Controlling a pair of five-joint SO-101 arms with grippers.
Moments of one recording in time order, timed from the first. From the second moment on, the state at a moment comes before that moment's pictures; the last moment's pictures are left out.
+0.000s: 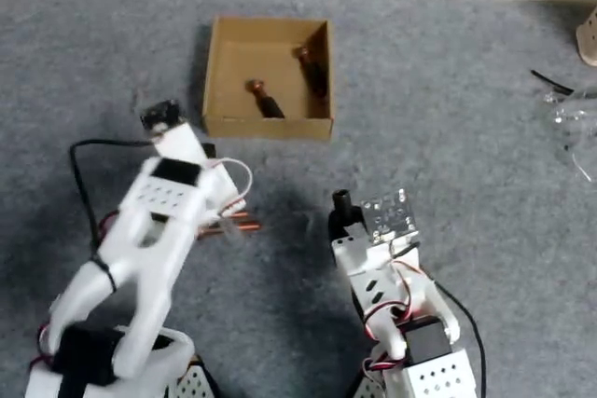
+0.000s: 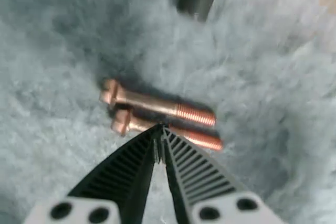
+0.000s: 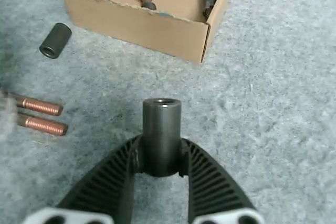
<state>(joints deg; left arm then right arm) 7.4 -17.2 43.2 58.9 48.4 -21.9 -103.3 94.2 45.6 5.4</state>
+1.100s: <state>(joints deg) 1.5 -11.4 41.0 57.4 60.4 -21.9 -103.3 94.2 45.6 5.4</state>
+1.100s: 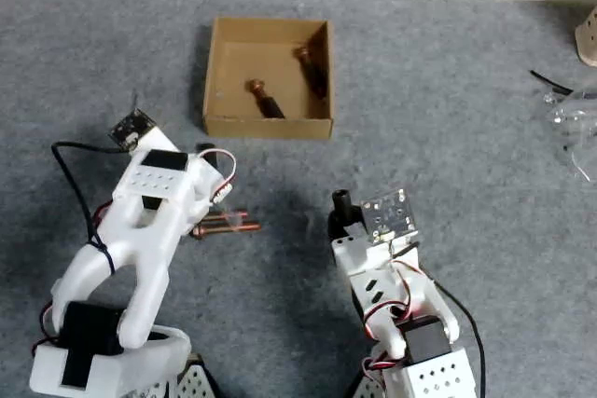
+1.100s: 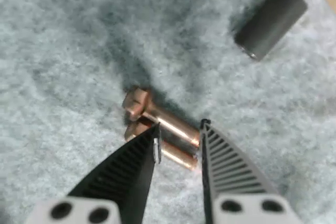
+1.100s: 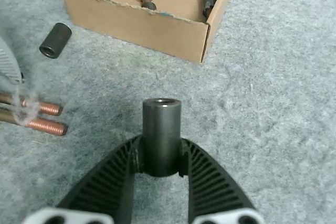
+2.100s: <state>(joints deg) 0.3 -7.3 47.3 48.5 60.7 -21.9 -103.3 94.2 45.6 5.4</state>
